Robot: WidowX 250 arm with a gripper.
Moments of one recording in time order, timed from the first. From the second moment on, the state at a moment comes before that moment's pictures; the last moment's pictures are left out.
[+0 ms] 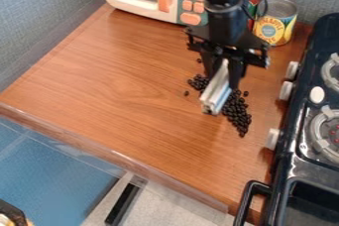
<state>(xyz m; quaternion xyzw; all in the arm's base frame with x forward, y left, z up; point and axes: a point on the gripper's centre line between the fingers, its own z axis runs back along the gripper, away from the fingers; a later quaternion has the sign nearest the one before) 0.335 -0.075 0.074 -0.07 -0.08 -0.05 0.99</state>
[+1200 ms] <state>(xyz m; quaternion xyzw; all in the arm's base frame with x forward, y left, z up) 0.338 -0.109 0.032 -0.08 -0.03 -0.02 1.00</state>
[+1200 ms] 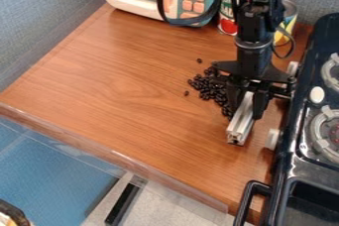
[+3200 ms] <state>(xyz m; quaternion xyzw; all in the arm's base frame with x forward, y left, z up) 0.345 -0.119 0.022 -0.08 -0.04 0.00 1.00</state>
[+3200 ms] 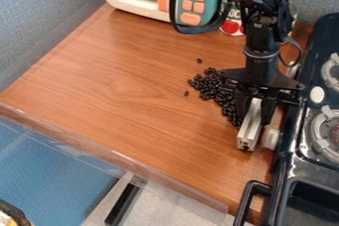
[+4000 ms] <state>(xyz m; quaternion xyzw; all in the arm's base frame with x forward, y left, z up) 0.358 -0.098 0.008 -0.02 -0.04 0.00 1.00</state>
